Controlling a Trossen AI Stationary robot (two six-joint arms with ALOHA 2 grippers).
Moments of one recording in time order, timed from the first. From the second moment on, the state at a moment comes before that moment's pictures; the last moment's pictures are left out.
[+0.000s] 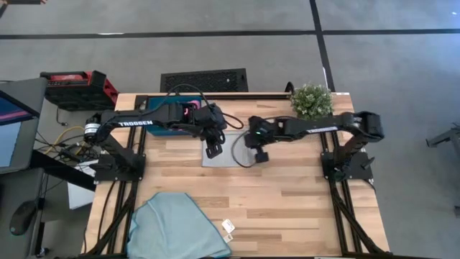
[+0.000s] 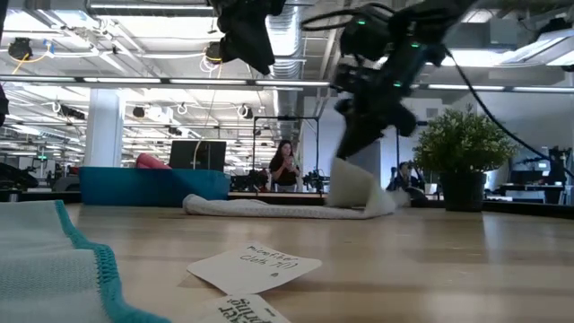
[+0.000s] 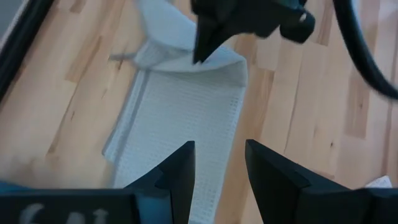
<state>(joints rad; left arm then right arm) 0.13 1.60 1.54 -0.90 -0.01 -0.18 -0.16 1.60 0.96 -0.30 0.03 -0.48</state>
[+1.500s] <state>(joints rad) 0.10 1.39 1.54 -1.05 -0.17 -0.30 -0.08 2.07 1.53 -0.33 -0.10 -0.60</state>
